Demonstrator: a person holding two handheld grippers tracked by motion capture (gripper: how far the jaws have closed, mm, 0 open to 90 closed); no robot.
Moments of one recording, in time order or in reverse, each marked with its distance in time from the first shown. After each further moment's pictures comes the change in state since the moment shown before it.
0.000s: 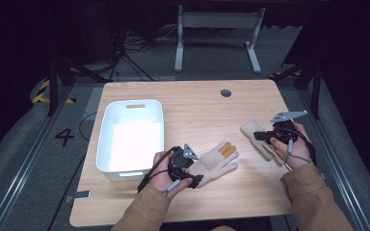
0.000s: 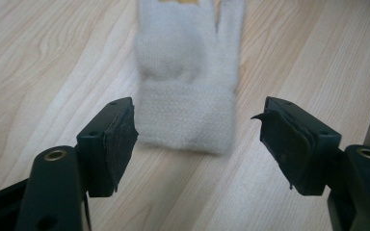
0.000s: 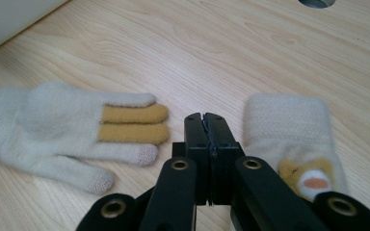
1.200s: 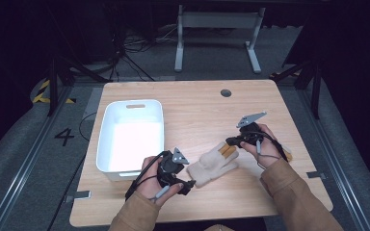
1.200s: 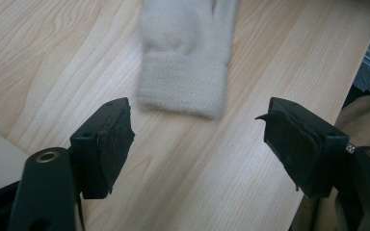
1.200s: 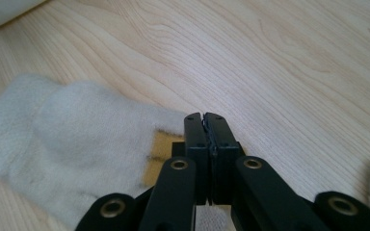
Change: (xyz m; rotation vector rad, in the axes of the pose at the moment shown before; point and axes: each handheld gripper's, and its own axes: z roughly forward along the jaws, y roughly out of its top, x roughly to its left) left arm -0.005 -0.018 -0.028 0.030 0.009 -0.026; right arm 0.040 0.024 0.077 0.104 0.134 -0.147
